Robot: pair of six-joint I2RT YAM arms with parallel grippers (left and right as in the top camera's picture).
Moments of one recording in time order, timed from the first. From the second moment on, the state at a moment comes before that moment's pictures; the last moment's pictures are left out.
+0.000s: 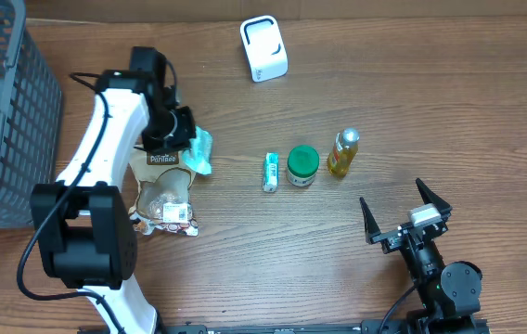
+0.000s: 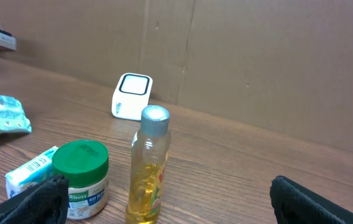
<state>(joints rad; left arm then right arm) -0.07 1.94 1.56 -1.09 0.22 -0.30 0.14 0.01 0.02 -0.02 -0.15 -0.16</state>
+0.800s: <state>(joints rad) -0.16 1.94 1.49 -1.07 0.21 -0.29 0.14 0.01 0.02 -0.02 -0.15 -0.16</state>
